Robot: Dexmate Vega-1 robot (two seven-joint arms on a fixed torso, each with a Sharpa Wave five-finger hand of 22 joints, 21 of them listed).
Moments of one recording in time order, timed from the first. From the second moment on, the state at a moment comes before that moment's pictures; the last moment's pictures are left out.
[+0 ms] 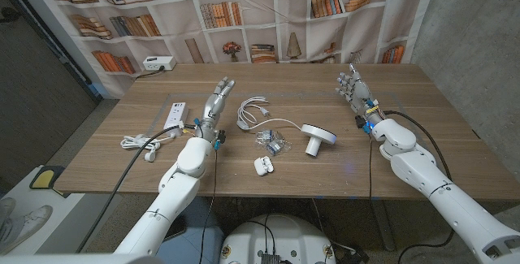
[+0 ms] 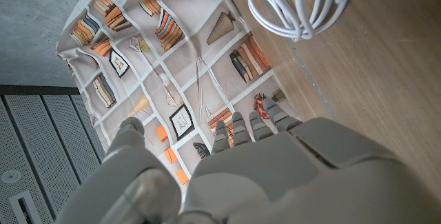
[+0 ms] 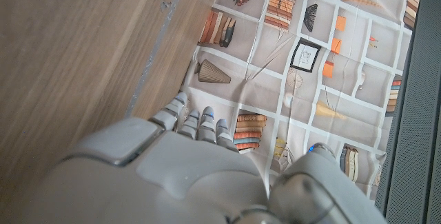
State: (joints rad) left arm 1.13 0.30 0.20 -1.61 -0.06 -0.25 0.16; left_hand 0.29 -0.04 0.42 -0.12 0.18 0.00 -0.08 0.18 0.17 0.03 -0.04 0.23 0.19 -0.03 -0.04 0.19 0.17 -0.01 -0.01 0.37 0.16; right arm -0.98 -0.57 -0.26 -1.52 0.56 0.21 0.06; right_hand 0.13 -0.06 0.10 -0.01 0.22 -0.06 0.04 0.19 0.18 0.03 0.06 0.20 0.19 -0.10 -0.02 0.19 0.19 0.06 0.05 0.18 0.17
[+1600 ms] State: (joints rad) left arm 1.21 0.30 0.20 -1.70 0.04 -0.23 0.28; left_hand 0.30 -0.04 0.41 -0.13 0.18 -0.01 -0.06 0.18 0.17 0.05 -0.04 0.22 0.19 -0.05 -0.05 0.18 0.17 0.00 -0.02 0.33 0.16; right arm -0.94 -0.55 -0.30 -1.52 0.54 0.22 0.08; right_hand 0.13 -0.06 0.10 -0.02 0.21 -0.08 0.06 0.19 0.18 0.00 0.07 0.19 0.19 -0.13 0.01 0.19 0.19 0.05 0.05 0.18 0.17
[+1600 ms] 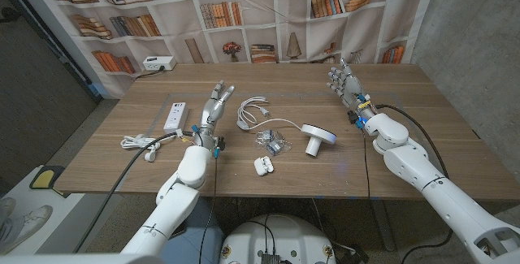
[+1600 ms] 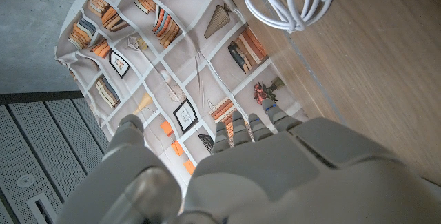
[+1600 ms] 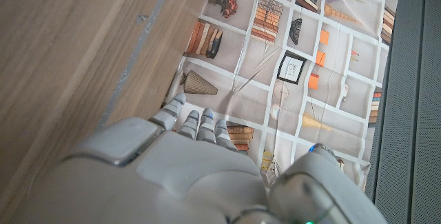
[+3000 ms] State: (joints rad) left arm 1.29 0.32 0.25 -1.77 0.19 -0.22 0.45; left_hand 0.35 -0.07 0.41 -0.15 0.18 -0.05 0.00 0.19 0.17 0.05 -0.04 0.22 0.20 -0.04 -0.03 0.18 0.17 0.01 -0.01 0.27 0.17; right arm -0.92 -0.54 -0.31 -1.50 0.53 0.21 0.07; right_hand 0.13 -0.05 0.09 -0.02 0.21 -0.08 0.06 0.19 0.18 0.00 0.07 0.19 0.19 -0.13 0.01 0.19 0.19 0.05 0.05 0.18 0.17
